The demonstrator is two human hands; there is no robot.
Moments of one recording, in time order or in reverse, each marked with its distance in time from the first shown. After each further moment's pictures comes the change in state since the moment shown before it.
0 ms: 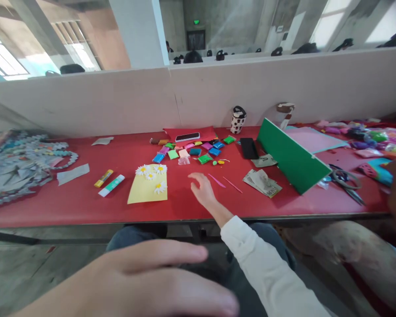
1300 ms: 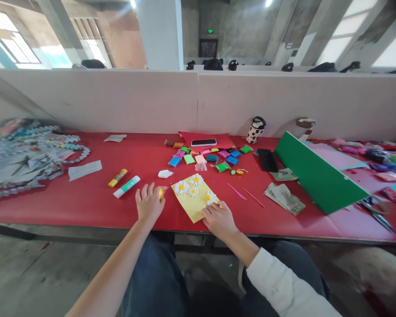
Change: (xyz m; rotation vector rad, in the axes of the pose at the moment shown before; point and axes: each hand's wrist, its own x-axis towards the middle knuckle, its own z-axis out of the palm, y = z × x) left_hand -0.031 -0.254 0.106 0.528 0.152 -0.962; right_hand -0.053 -0.028 0.023 -0.989 -0.367 -0.523
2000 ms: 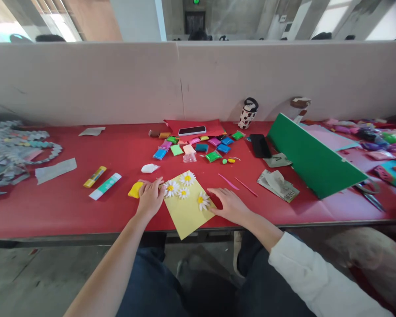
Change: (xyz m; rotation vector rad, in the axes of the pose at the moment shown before) left_hand 0.024 0.038 0.028 -0.234 -0.121 0.162; right_hand -0.023 0.080 -0.016 0.484 -0.251 0.316
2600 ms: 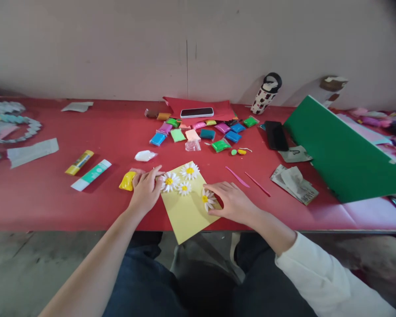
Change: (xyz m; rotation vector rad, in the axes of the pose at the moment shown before) left_hand 0.005 -0.002 0.001 -0.078 -0.038 0.027; right_hand 0.020 -0.010 -0.005 -0.026 -0.175 -0.091
